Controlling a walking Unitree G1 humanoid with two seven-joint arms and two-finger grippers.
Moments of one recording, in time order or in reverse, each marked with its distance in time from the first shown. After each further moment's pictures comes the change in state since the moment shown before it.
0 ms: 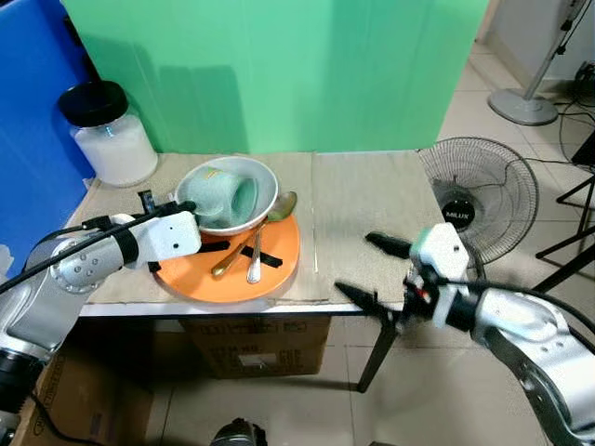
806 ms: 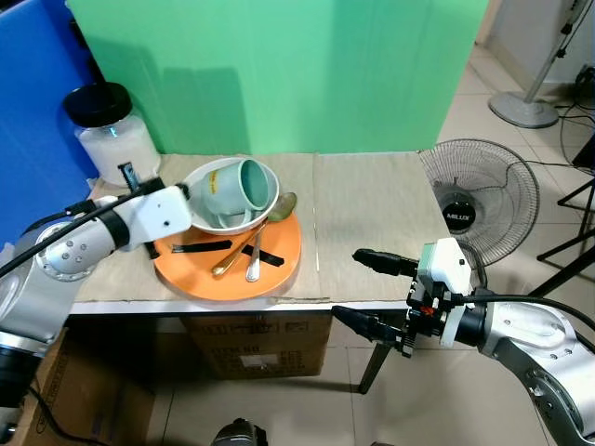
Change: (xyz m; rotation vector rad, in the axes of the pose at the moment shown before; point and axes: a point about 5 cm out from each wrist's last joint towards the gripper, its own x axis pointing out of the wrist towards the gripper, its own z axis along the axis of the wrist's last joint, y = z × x) left arm -0.006 0.022 0.012 -0.083 -0.049 0.146; right arm -0.005 0.006 -0.002 0.019 -0.033 0.121
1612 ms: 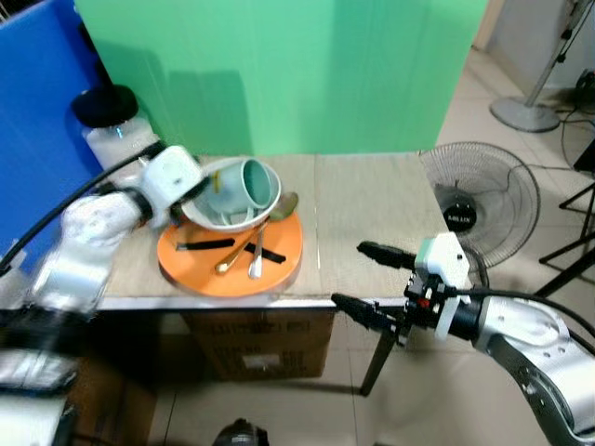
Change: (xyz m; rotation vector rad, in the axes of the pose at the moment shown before) left arm 0.044 0.008 0.001 -0.338 -0.047 0.026; right arm 0.004 -0.006 -0.001 -0.001 -0.004 -0.088
